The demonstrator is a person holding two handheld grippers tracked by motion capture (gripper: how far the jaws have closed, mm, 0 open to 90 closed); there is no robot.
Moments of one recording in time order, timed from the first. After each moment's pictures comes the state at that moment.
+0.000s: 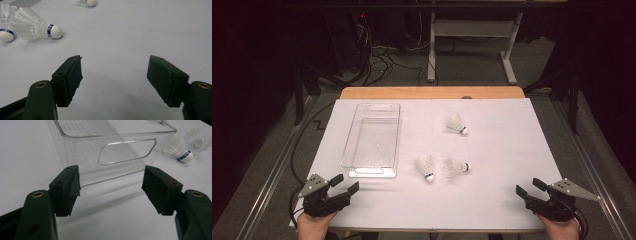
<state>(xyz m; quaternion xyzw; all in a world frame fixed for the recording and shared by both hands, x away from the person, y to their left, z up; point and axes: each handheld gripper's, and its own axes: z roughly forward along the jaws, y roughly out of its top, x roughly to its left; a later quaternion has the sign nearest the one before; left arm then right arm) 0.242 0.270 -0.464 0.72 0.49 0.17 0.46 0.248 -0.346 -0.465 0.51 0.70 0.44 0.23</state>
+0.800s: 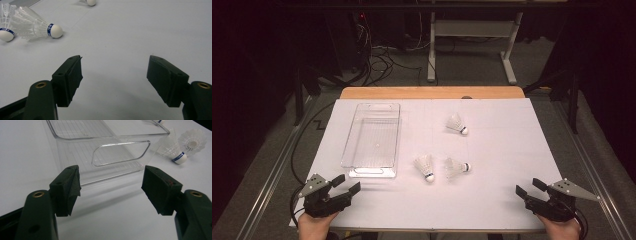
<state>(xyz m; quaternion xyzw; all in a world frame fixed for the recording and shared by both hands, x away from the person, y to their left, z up) 0.241 0.266 -0.460 0.72 0.49 0.16 0.47 0.248 -0.346 -0.465 0.51 0.71 0.44 0.23</state>
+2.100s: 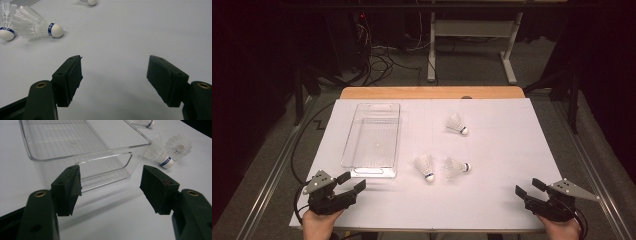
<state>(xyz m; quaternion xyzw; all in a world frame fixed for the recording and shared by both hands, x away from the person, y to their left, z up) 0.243 0.249 -0.443 0.73 0.47 0.16 0.47 0.248 -0.345 -0.465 0.51 0.71 0.44 0.23</state>
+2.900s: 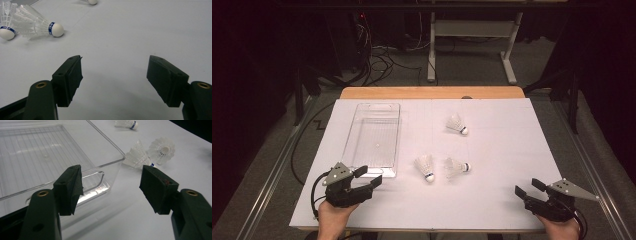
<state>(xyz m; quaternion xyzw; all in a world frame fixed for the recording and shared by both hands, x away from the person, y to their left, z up) 0.260 0.210 -0.431 0.75 0.44 0.14 0.48 0.248 -0.344 -0.465 0.51 0.71 0.44 0.23</state>
